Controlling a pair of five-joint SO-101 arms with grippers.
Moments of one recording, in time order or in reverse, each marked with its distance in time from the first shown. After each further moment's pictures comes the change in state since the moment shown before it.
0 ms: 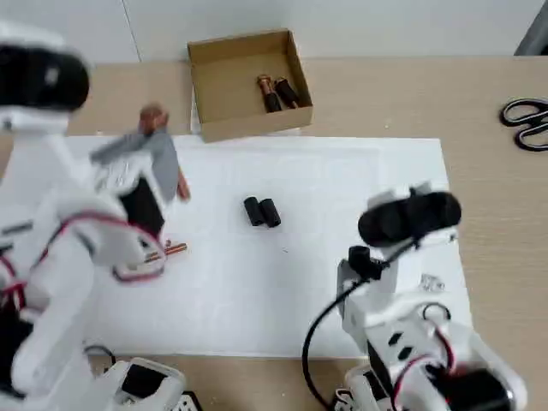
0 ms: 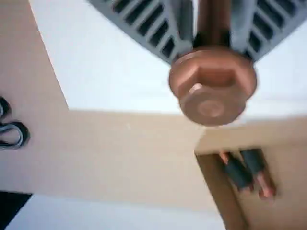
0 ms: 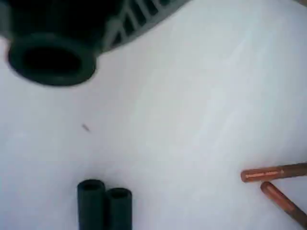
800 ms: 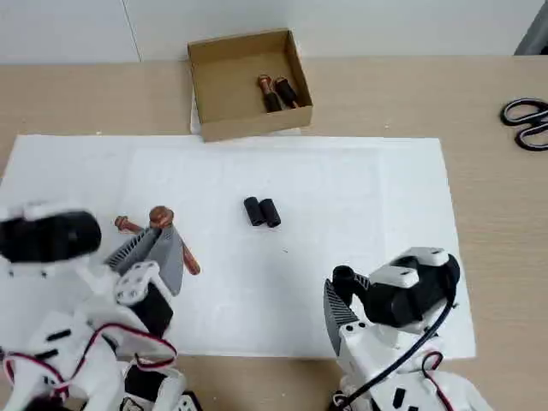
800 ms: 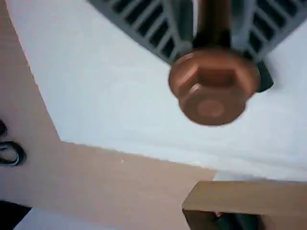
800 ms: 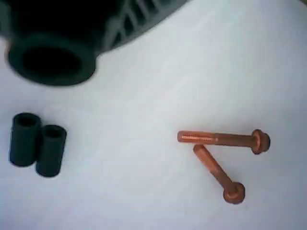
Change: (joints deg) left arm 0.4 -50.4 64.6 -19.7 4.3; right arm -9.2 -27.5 18.1 -6.8 0.0
